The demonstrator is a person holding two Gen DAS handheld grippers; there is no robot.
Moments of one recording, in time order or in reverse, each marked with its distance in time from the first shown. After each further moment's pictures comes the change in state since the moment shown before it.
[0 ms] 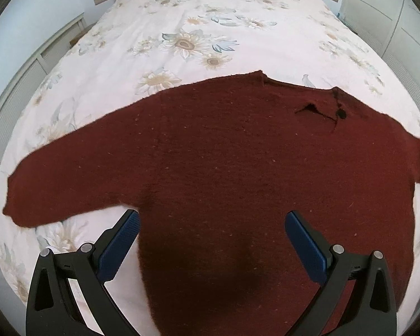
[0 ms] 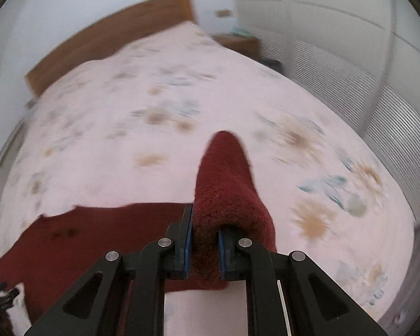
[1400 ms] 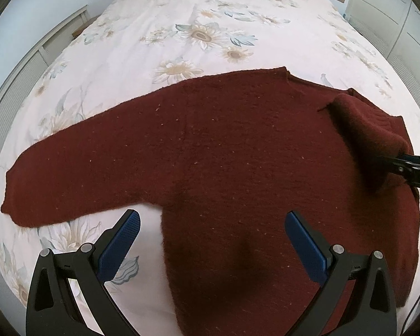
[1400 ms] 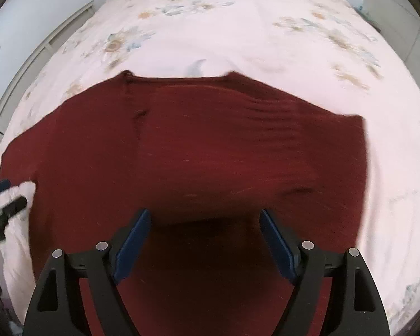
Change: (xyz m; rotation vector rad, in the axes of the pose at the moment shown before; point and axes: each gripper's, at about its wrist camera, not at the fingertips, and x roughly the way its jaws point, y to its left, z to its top) left arm 0.010 0.036 -0.004 -0.024 0.026 -0.026; right arm 0.102 0.247 -0.132 -0.389 0.373 0.182
